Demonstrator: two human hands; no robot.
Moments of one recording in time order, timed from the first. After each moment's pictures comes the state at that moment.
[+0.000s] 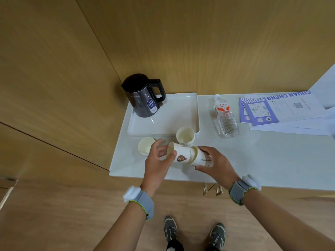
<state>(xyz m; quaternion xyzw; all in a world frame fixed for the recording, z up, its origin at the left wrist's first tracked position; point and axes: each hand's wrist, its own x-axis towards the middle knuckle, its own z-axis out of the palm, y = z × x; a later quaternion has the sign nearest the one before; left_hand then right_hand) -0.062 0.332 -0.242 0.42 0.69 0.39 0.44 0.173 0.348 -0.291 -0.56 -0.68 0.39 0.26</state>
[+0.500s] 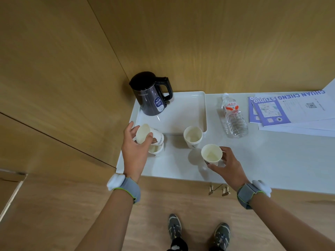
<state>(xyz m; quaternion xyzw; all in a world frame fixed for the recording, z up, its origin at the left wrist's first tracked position) -0.130 0.358 -0.206 0.39 0.73 0.48 0.27 0.181 0.345 -0.312 -0.63 -0.55 0.46 0.30</state>
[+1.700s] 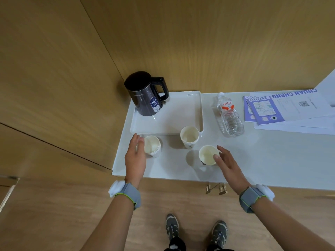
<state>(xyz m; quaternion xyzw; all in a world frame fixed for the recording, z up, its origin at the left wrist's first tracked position) -0.128 0.349 -0.233 0.36 0.74 0.44 0.37 0.178 0.331 -0.290 -0.62 -0.45 0.55 0.34</state>
